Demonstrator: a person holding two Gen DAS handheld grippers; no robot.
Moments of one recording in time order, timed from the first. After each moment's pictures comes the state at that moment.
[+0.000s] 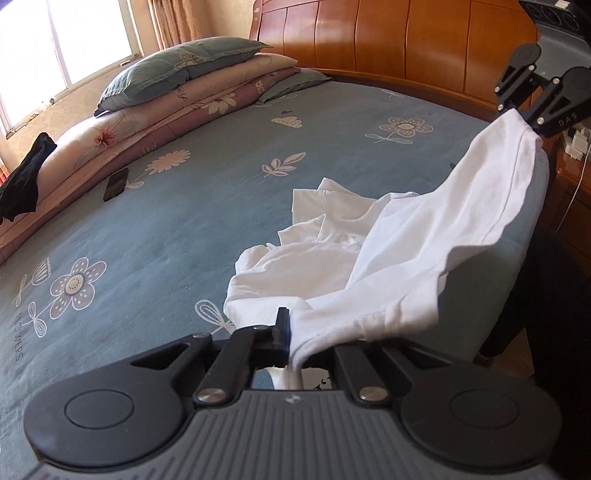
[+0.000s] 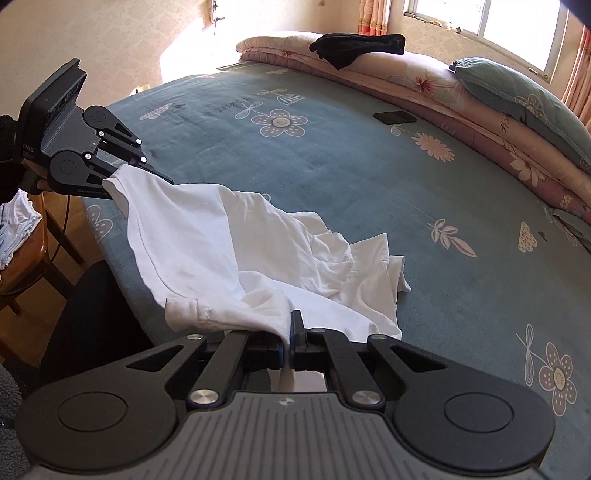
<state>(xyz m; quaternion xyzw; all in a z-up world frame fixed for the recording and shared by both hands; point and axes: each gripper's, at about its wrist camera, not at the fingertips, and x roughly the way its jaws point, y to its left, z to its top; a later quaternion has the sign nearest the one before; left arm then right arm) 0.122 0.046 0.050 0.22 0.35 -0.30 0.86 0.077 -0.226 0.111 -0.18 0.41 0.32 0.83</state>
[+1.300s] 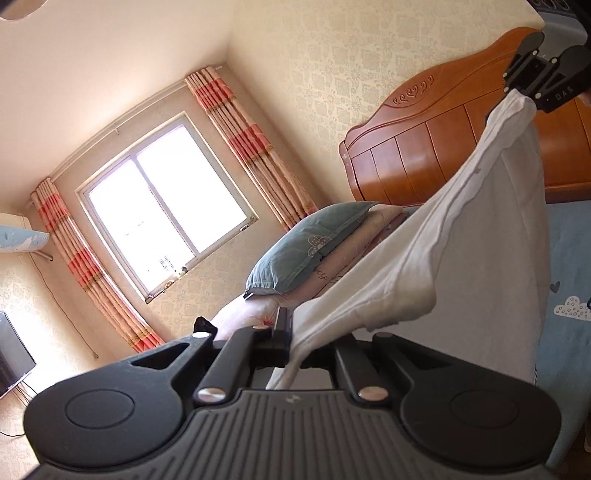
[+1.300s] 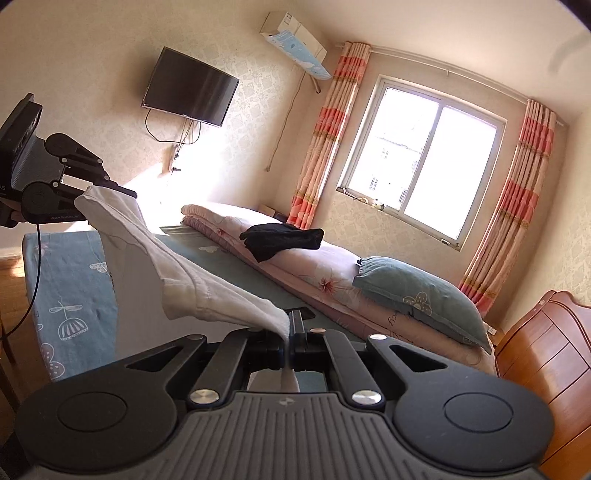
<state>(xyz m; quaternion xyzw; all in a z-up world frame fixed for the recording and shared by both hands) 0.058 0.034 0.304 0.32 0.07 -0.15 0.93 0.029 -0.260 0.344 -0.21 0.13 0.26 0.93</state>
